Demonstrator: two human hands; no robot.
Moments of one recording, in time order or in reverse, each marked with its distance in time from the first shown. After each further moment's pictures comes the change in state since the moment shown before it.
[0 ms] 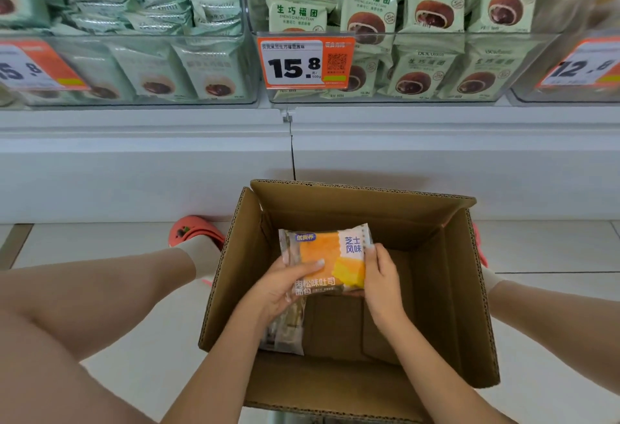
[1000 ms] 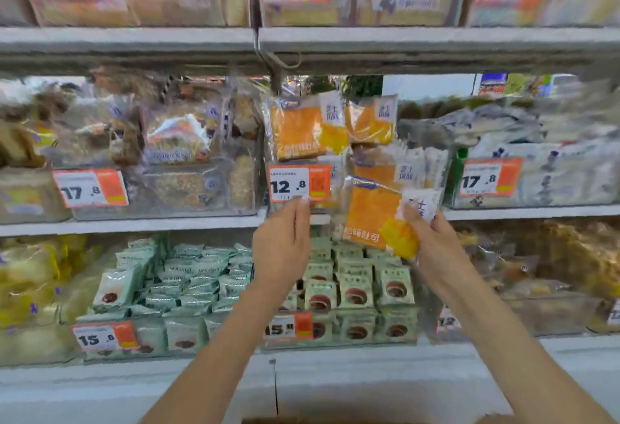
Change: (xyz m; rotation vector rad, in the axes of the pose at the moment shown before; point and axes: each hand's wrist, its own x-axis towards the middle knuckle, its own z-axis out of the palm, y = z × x) left_hand -0.165 0.291 0.228 1.032 0.636 1.681; right_hand -0.023 -0.406 -0.120 0.362 -0.059 -0.689
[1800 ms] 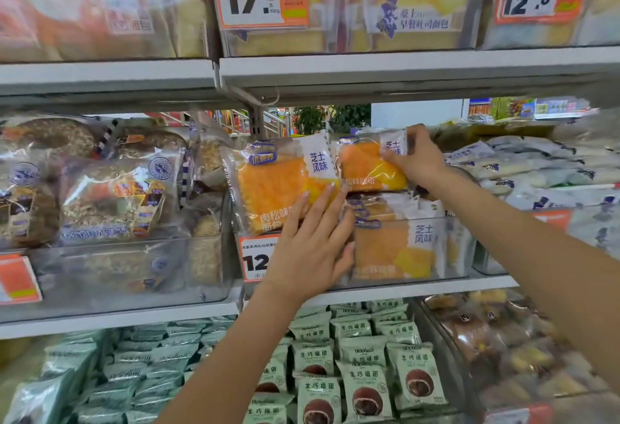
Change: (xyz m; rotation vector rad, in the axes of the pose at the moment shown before) left_hand 0.119 -0.031 0.093 0.697 0.073 0.788; right_hand 0.252 -0.076 0.027 -0.817 0.141 -0.274
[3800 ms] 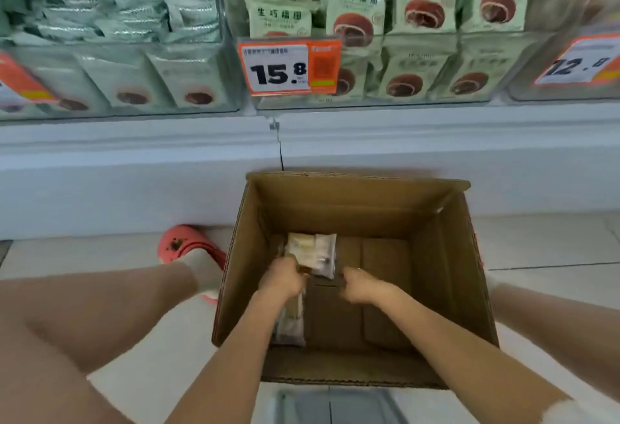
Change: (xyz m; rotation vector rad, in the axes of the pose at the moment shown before) left_hand -0.470 0.230 -0.058 -0.845 -1.729 -0.939; right_hand -0.567 0.238 0.179 -0.479 -1.483 0.473
